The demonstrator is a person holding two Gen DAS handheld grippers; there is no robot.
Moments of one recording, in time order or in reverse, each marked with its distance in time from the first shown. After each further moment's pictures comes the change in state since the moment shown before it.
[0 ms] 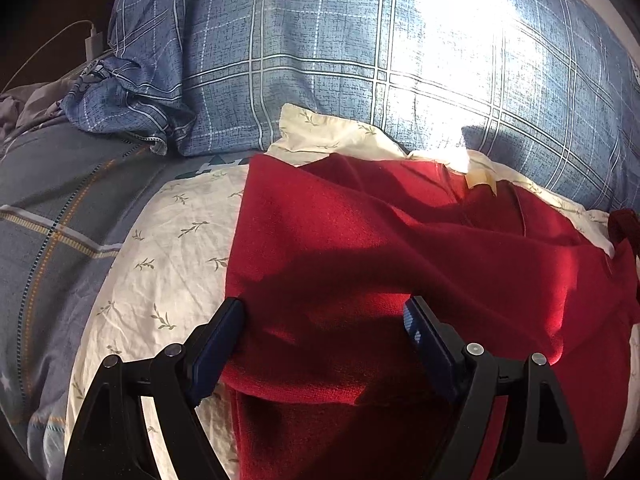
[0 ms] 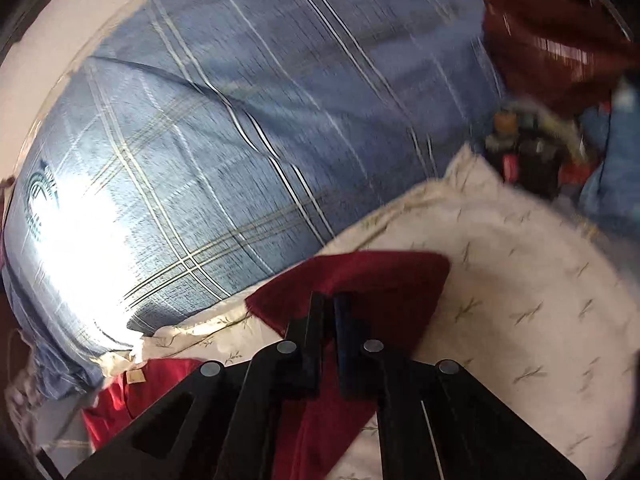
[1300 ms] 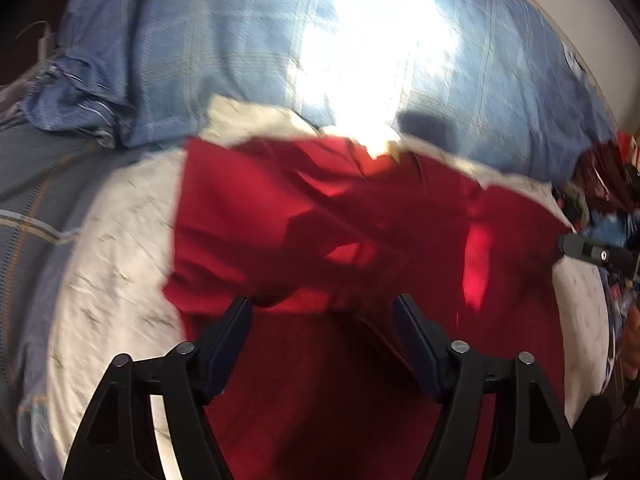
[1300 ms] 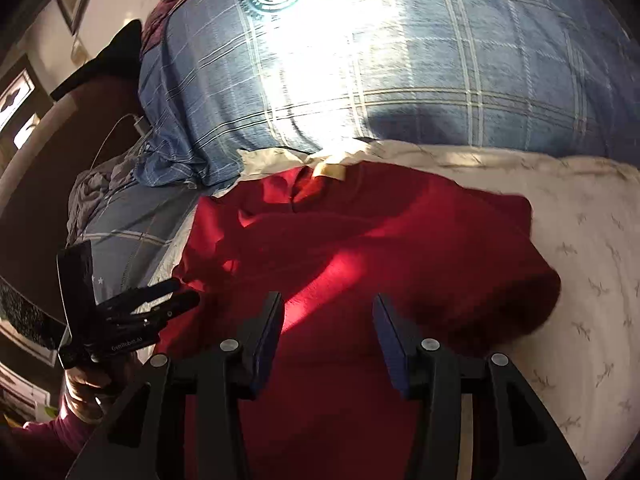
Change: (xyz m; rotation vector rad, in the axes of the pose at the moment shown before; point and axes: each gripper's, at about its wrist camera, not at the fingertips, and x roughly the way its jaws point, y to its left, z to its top) left arm -0.042 -0.006 -0.029 0.098 0.102 -0.277; right arm -0.047 0.135 -0.141 -0.449 0.366 0.406
